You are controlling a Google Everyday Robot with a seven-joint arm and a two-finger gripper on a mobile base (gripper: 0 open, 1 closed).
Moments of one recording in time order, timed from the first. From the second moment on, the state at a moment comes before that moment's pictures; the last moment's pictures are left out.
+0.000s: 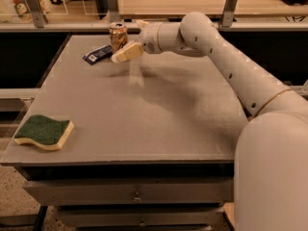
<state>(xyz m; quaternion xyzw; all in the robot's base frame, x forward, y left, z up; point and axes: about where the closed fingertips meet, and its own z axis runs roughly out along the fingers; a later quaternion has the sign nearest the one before) 0.799 0.085 0.883 -0.48 0.62 0.27 0.55</state>
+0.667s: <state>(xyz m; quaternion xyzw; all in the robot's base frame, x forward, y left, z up) 0.752 0.049 0.920 -0.48 0.63 0.27 0.56</state>
